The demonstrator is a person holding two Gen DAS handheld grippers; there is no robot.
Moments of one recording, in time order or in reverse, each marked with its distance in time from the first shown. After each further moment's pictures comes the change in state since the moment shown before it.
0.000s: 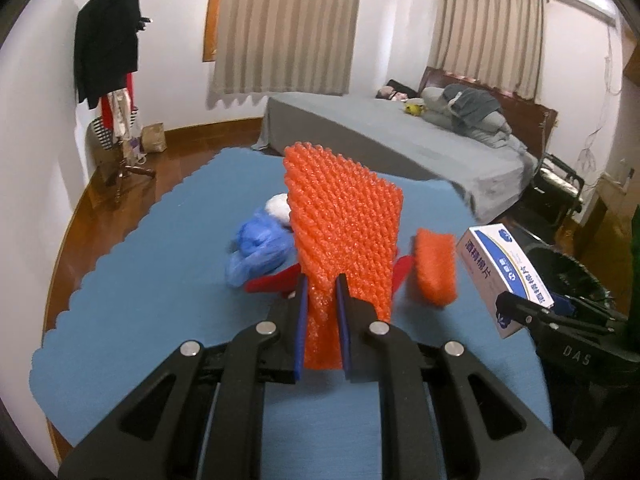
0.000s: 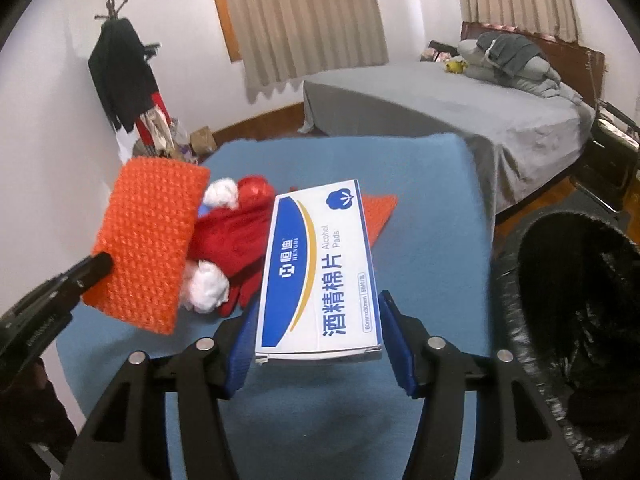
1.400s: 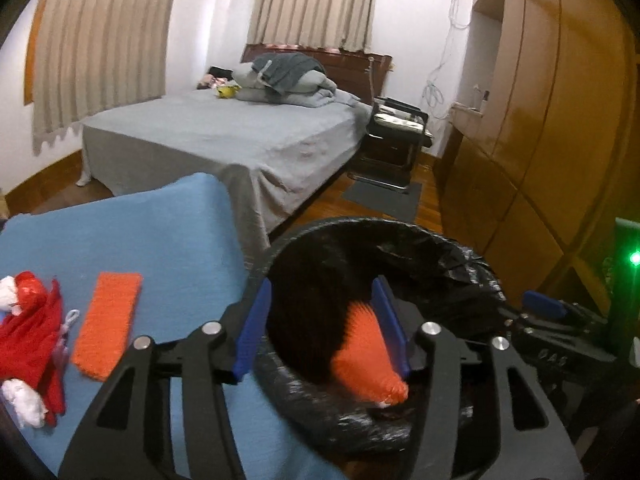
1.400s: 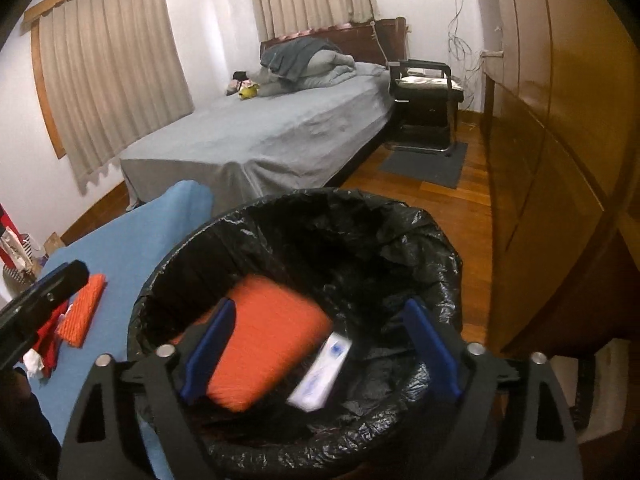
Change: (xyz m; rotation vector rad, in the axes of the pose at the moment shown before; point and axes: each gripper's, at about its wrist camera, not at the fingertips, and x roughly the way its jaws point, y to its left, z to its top) left arm 0.069 -0.276 -0.010 0.316 0.071 -0.503; right arm -0.118 -0.231 -0.050 0.404 -0.119 -0.502
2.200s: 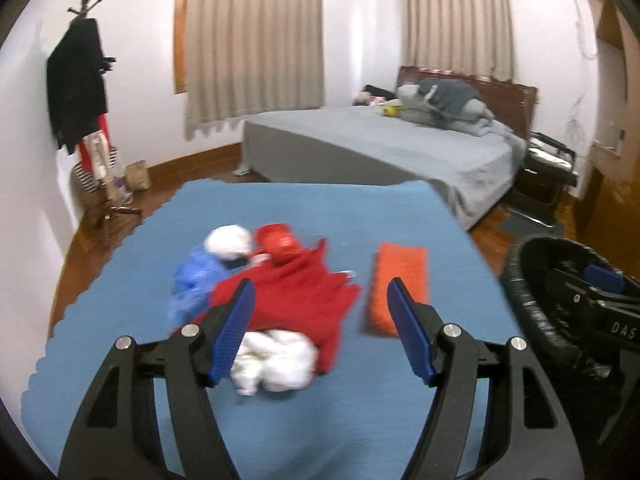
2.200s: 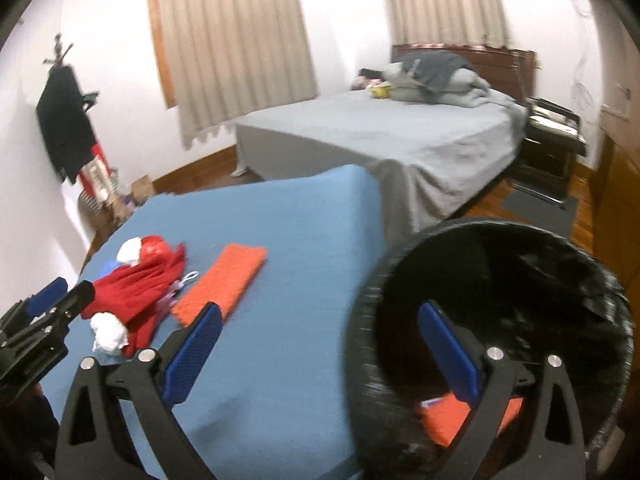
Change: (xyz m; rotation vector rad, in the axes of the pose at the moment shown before) left arm -0.123 0.178 -0.051 -0.176 -0.072 0.538; right arm 0.022 0.212 -0.023 -0.302 0.016 0.348
